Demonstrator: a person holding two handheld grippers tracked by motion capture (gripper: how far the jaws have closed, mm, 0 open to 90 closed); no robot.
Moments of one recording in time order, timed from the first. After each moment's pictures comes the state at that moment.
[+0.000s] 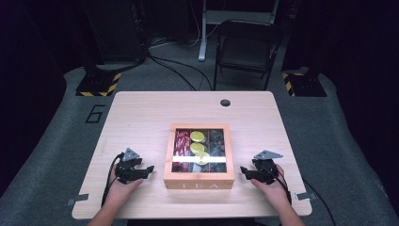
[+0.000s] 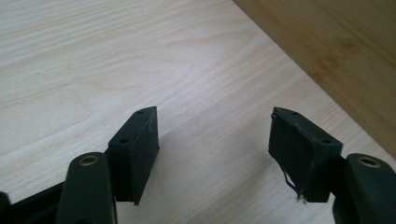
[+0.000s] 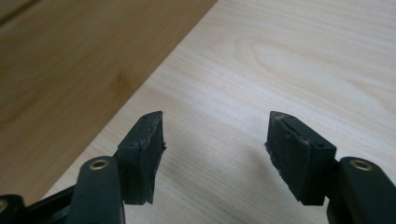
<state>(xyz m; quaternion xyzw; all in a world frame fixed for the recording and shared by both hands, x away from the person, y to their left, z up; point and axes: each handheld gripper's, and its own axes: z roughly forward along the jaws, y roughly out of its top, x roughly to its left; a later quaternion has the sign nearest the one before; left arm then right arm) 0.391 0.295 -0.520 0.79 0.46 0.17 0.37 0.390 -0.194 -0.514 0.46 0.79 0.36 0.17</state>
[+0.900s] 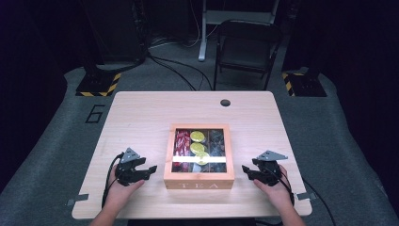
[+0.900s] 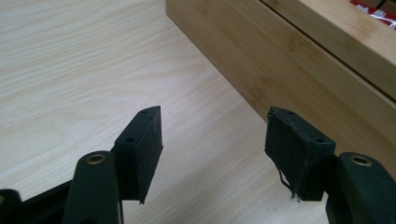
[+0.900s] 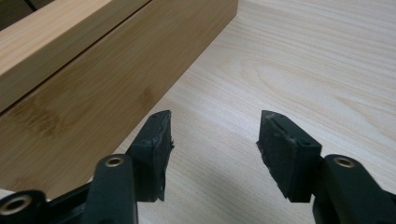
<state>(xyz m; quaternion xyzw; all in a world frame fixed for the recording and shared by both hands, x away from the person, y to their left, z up) 0.373 0.283 -0.493 0.79 0.44 0.16 0.40 0.378 -0.197 -0.496 0.44 0.79 0.38 0.18</state>
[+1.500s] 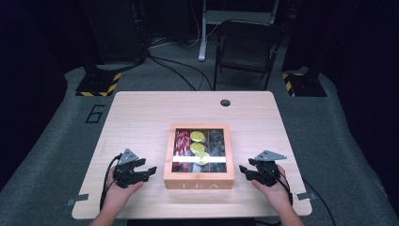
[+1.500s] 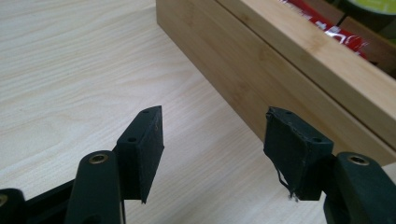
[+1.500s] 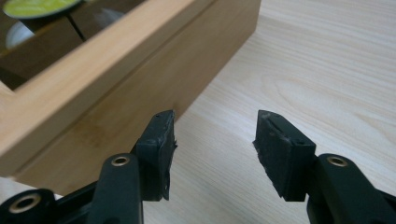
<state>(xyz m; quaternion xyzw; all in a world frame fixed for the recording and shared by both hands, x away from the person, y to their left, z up) 0.360 0.280 -0.478 0.78 0.43 0.16 0.42 0.372 -0.187 -0.484 0.43 0.79 0.40 0.17</state>
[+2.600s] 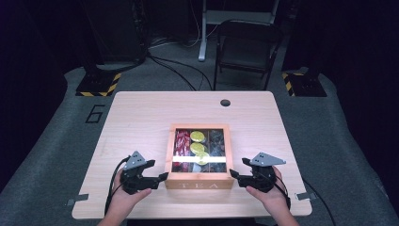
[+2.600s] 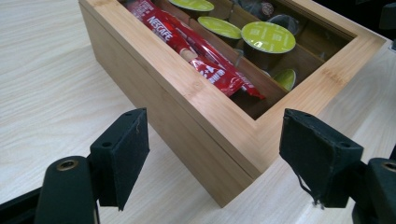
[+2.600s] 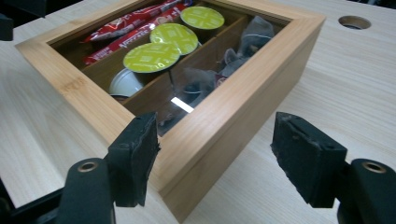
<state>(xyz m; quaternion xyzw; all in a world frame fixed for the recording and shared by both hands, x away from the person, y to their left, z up) 0.337 0.246 -0.451 0.80 0.38 0.13 0.45 0.342 -0.158 -0.448 0.38 0.79 0.45 0.17</state>
